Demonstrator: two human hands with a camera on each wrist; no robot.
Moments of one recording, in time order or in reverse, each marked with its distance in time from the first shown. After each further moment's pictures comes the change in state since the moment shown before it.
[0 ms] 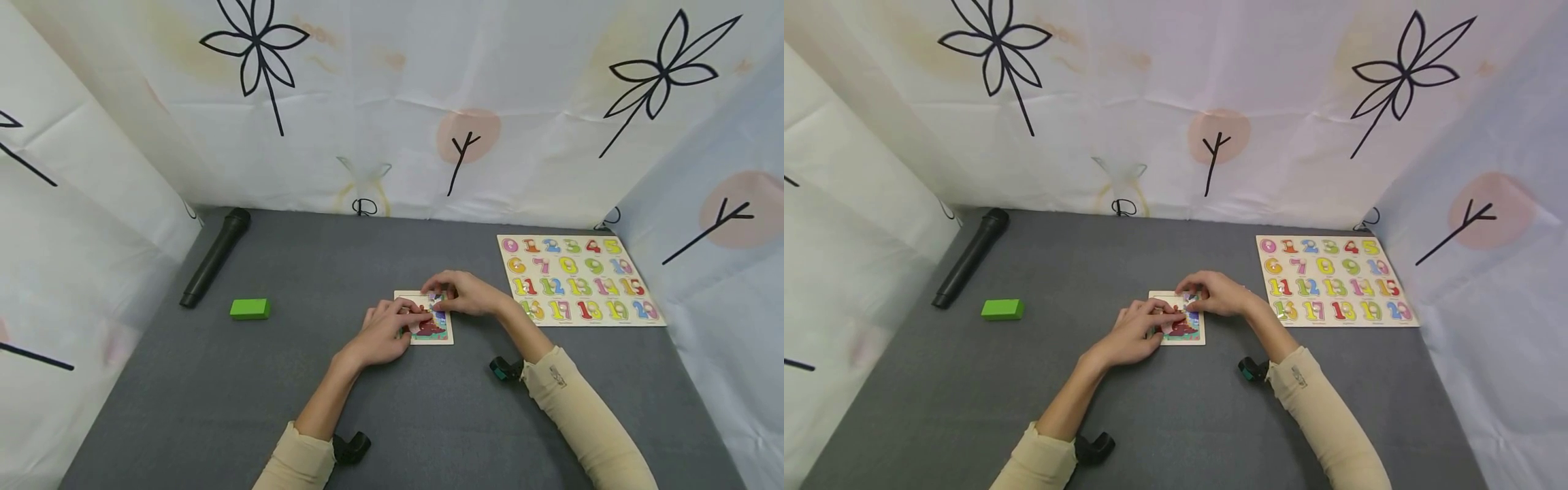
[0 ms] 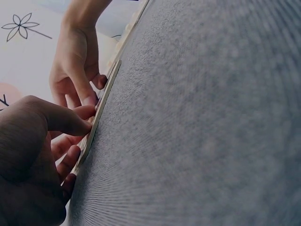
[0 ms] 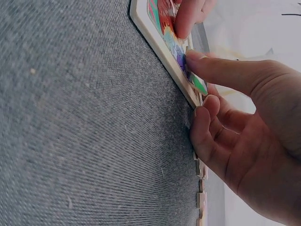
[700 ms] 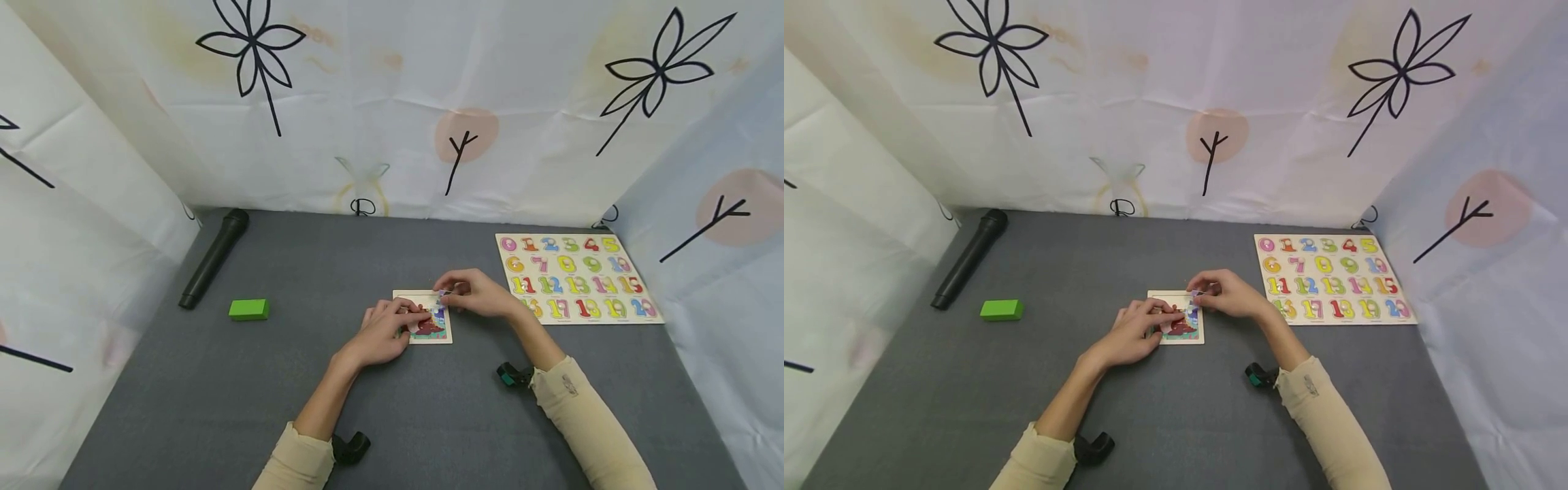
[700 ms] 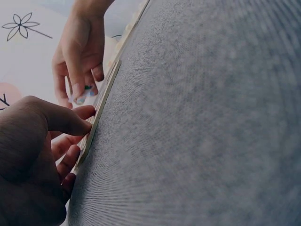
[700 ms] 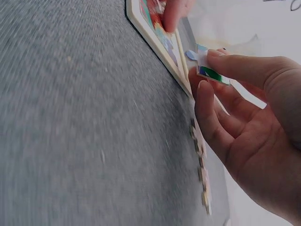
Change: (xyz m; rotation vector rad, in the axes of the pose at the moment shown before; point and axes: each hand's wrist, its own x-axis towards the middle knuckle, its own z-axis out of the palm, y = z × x) left_hand 0.003 -0.007 0.007 -0.019 0.005 -0.013; right_hand -0.023 0.006 -0.002 0.253 0.099 0.017
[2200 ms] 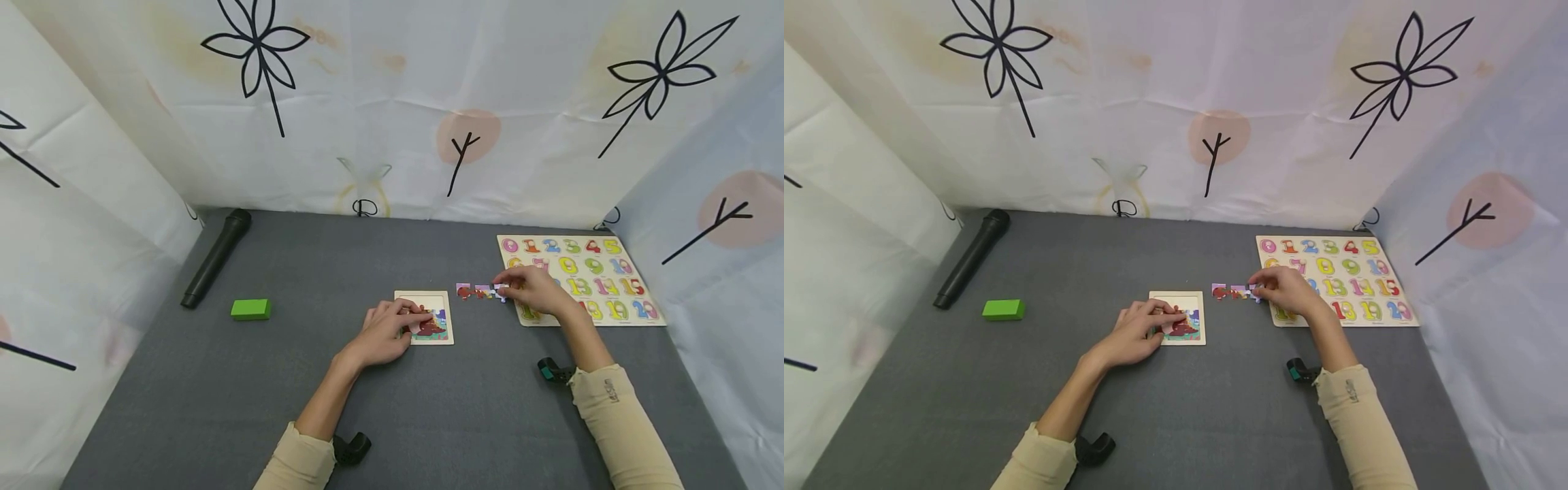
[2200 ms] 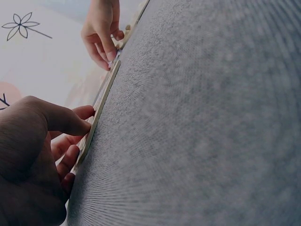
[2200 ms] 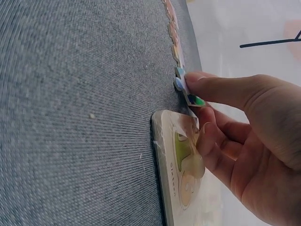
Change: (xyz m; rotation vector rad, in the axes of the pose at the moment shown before) left_hand -0.005 0.011 -0.008 0.021 -0.012 -0.001; right_hand -0.056 0.032 -0.062 -0.385 0.195 0.166
